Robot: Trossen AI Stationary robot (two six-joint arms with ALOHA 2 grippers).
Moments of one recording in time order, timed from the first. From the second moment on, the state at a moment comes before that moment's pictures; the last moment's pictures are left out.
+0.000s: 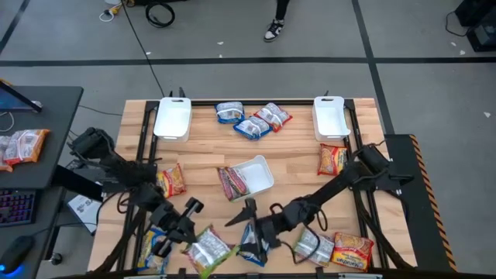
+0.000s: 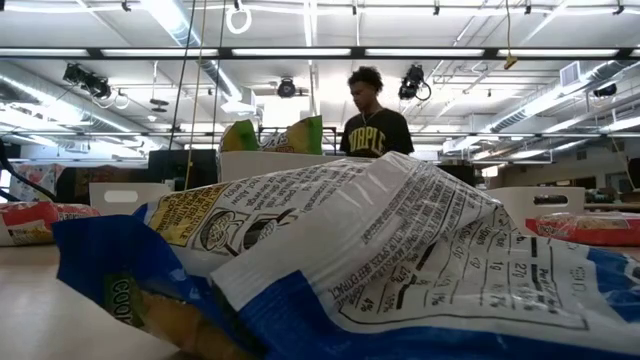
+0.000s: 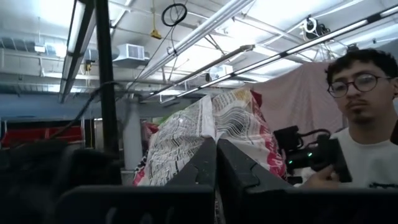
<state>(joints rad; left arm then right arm) -0.75 1.47 0.50 1.51 -0.08 0.14 0.53 1.99 1.20 1.04 0.23 -0.43</state>
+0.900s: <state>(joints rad) -0.60 1.47 0.51 1.43 -0.04 0.05 0.45 1.99 1.26 1.03 0.12 -0.65</state>
